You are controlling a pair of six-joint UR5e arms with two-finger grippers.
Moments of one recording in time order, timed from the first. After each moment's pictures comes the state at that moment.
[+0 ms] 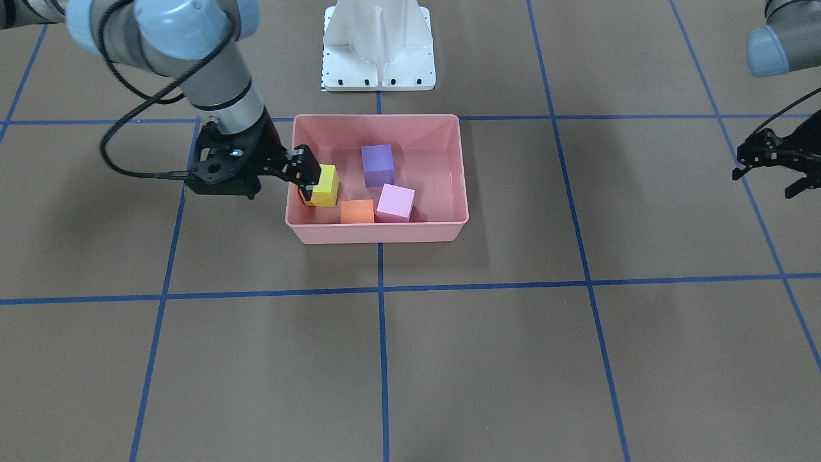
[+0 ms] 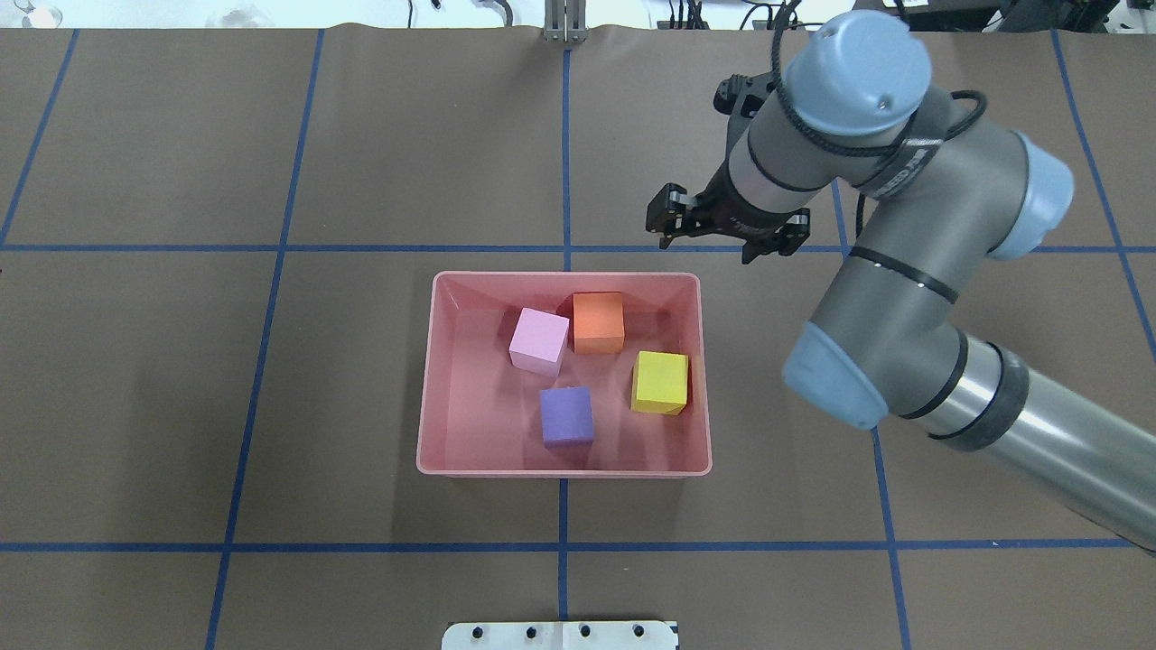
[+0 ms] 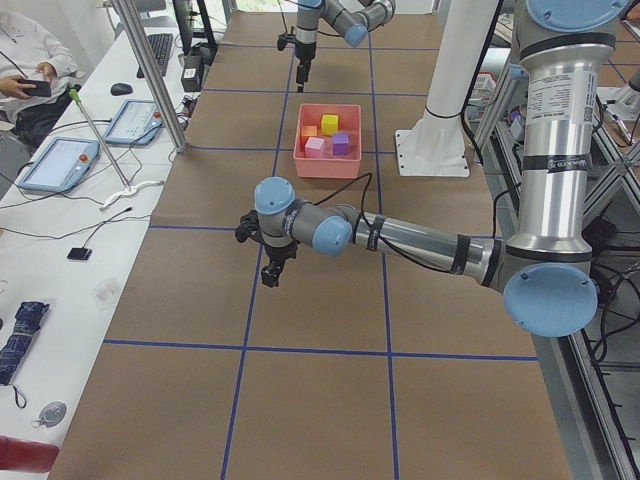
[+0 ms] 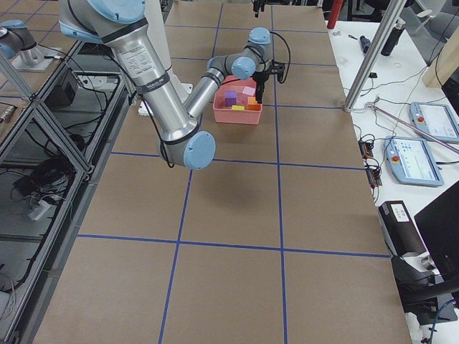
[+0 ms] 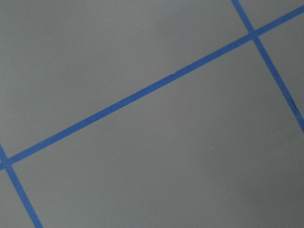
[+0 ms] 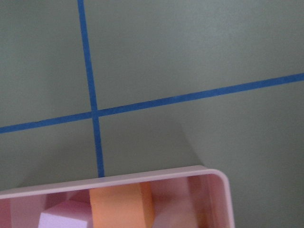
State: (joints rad) left arm -1.30 -1.55 -1.76 -1.77 -2.33 -0.06; right arm 0.79 -1.00 1.85 -1.62 2.07 1.16
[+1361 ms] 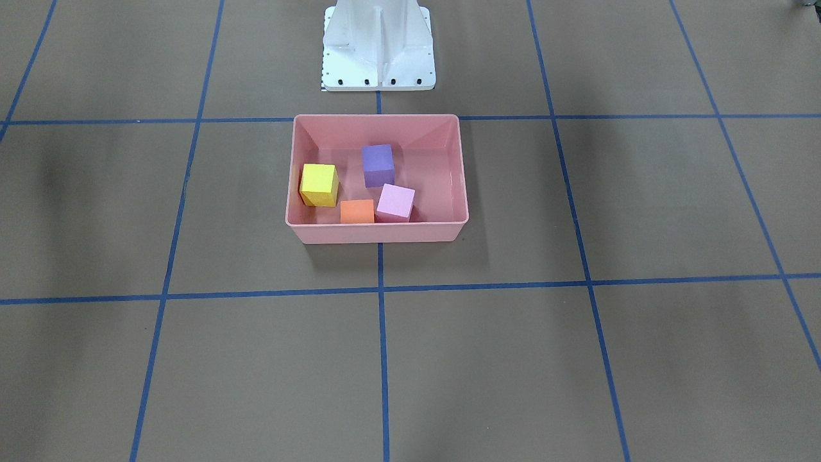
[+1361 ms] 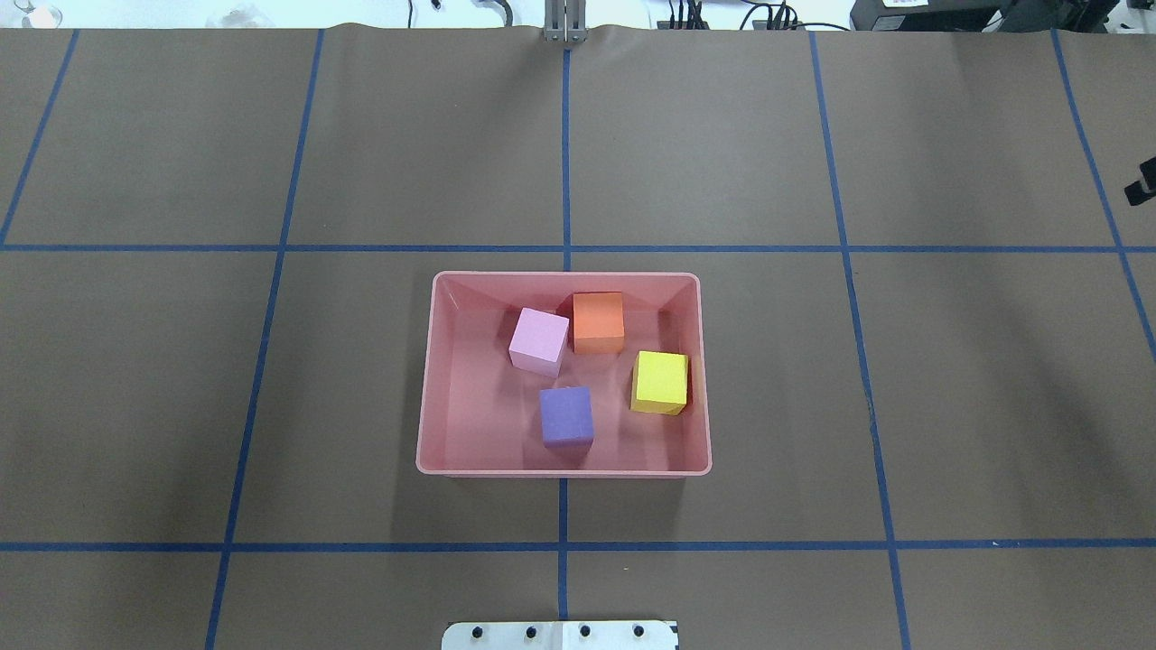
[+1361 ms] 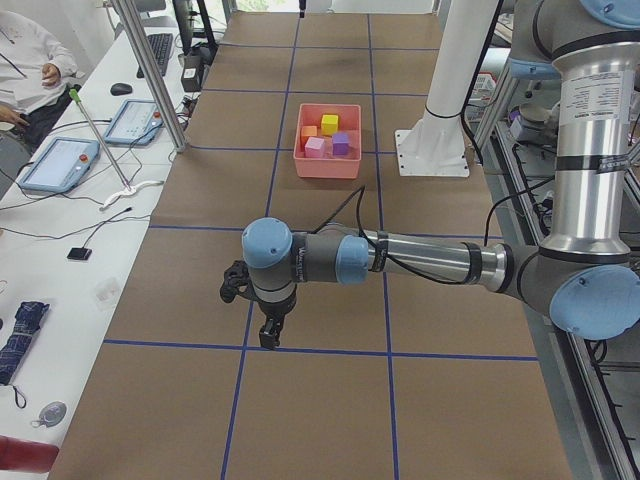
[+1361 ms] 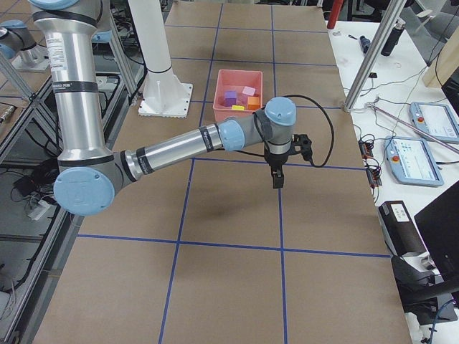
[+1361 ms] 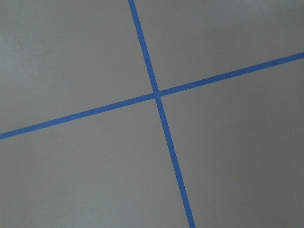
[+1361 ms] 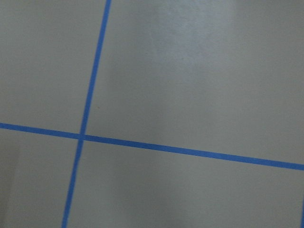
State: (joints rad) left arm -1.58 -1.53 -1.72 -1.47 -2.34 0.23; right arm 1.41 -1.53 1.84 -1.62 2.31 0.17
